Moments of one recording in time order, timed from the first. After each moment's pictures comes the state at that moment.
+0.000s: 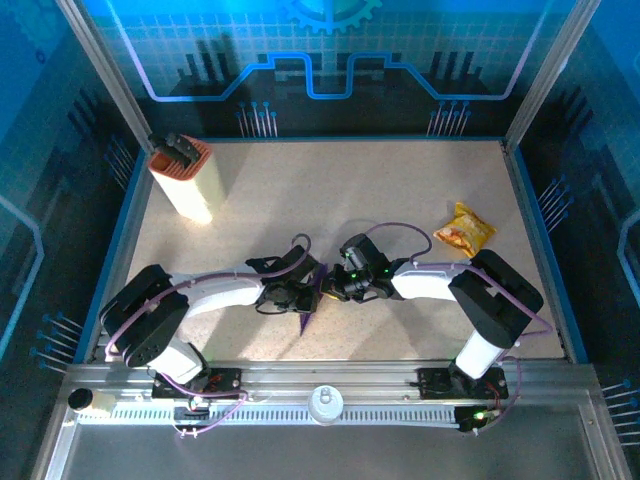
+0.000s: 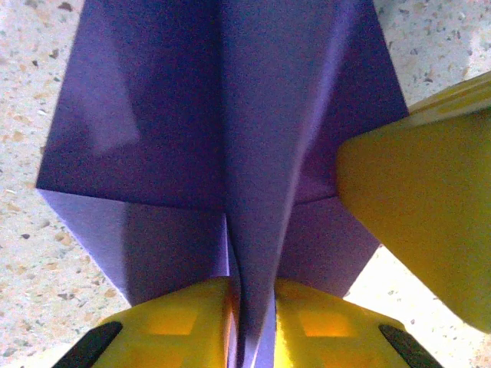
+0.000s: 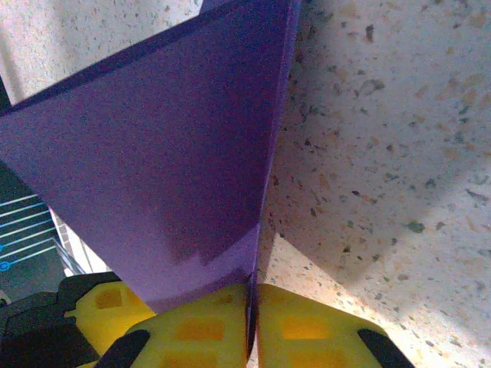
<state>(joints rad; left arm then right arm) -0.78 1.54 0.77 -0.42 0.15 -0.67 0.75 1.66 0.74 0.05 -0.41 1.09</state>
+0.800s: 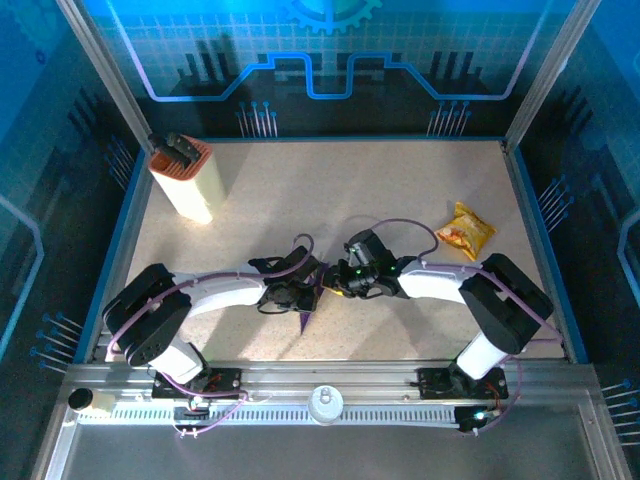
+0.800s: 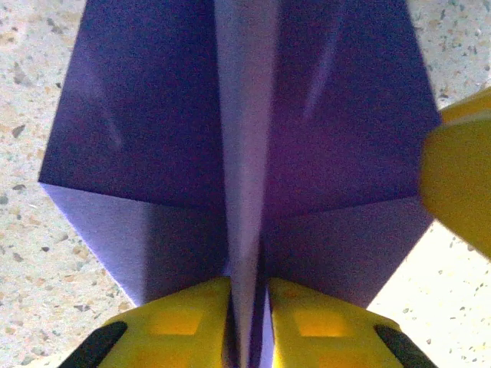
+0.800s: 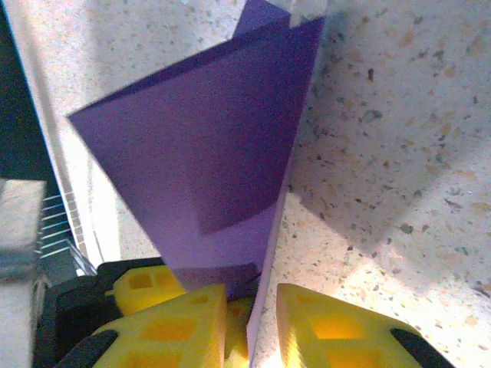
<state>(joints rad) -0.80 1.56 0.78 -0.43 0.10 -0.67 0.72 1.60 0.72 0.03 -0.42 1.06</state>
